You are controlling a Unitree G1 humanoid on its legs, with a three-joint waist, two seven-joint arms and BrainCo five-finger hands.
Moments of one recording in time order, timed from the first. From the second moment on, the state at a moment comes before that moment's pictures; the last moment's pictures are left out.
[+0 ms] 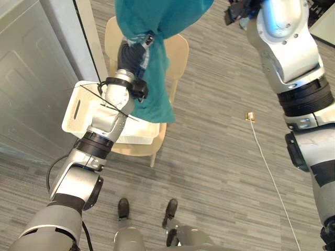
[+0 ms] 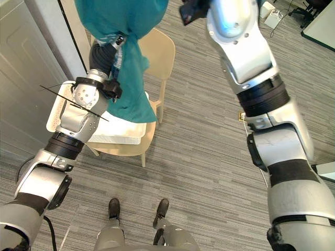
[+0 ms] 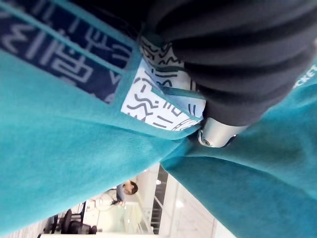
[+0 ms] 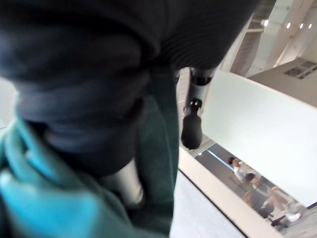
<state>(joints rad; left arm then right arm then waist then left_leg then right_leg) -0.90 0.47 -0.26 0.34 -0.54 -0.14 0.21 -1.37 -0.63 0.39 0.27 0.34 -0.15 -0.17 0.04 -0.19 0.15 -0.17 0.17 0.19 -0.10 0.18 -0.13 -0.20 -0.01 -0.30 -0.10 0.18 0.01</state>
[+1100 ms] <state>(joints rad) 0.19 0.03 0.52 -0.27 -0.66 -0.16 0.22 0.13 -0.13 -0.82 0.73 -0.18 0.16 -0.19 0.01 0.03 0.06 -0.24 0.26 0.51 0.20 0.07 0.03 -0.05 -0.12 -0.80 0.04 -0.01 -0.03</state>
